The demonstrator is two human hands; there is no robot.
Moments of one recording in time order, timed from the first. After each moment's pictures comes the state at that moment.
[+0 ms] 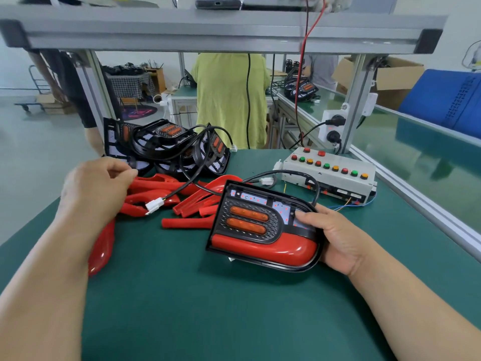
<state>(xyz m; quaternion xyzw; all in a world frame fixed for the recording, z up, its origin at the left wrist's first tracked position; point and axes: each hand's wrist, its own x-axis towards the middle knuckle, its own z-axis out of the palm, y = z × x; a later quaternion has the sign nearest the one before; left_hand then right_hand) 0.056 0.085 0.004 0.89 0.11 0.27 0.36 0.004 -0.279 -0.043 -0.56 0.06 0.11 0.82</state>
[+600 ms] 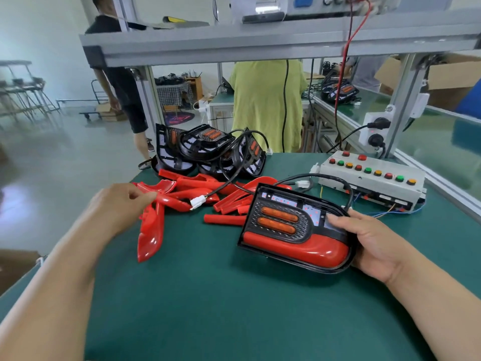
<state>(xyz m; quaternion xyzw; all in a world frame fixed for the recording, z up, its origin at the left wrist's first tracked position) 0.016 0.138 0.002 0.94 0.16 0.14 0.27 0.004 -0.272 -0.045 -0.56 0.04 0.13 0.82</state>
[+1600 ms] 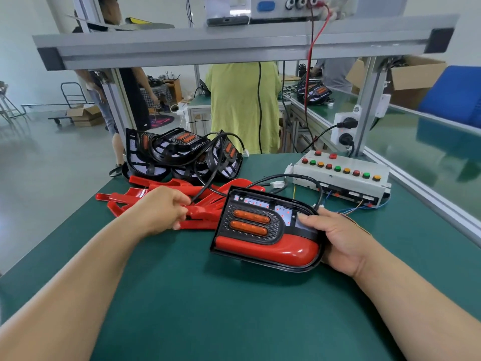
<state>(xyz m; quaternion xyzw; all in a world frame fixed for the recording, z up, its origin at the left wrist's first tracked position) 0.054 0.047 -0.007 0.95 0.01 -0.02 0.31 0.009 -0.273 -0.049 -0.54 0.00 0.12 0.83</state>
